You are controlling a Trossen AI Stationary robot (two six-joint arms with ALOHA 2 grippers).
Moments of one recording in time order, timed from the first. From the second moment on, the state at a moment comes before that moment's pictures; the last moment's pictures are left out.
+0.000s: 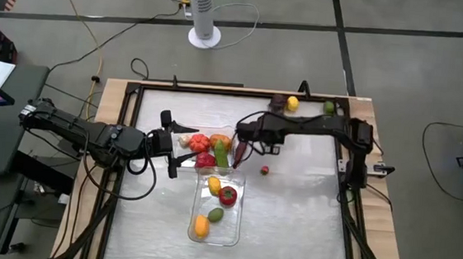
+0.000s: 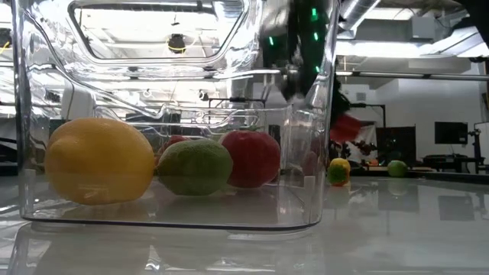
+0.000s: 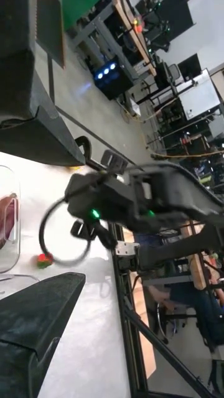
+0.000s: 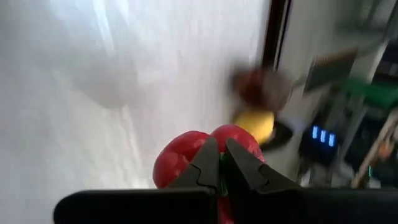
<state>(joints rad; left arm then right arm) -0.27 0.98 0.87 -0.05 -0.56 0.19 -0.15 1.92 1.53 -1.32 0.70 -0.03</state>
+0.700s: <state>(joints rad) -0.27 0.98 0.87 -0.06 -0.56 0.19 0.12 1.92 1.62 -0.63 0.73 -0.57</state>
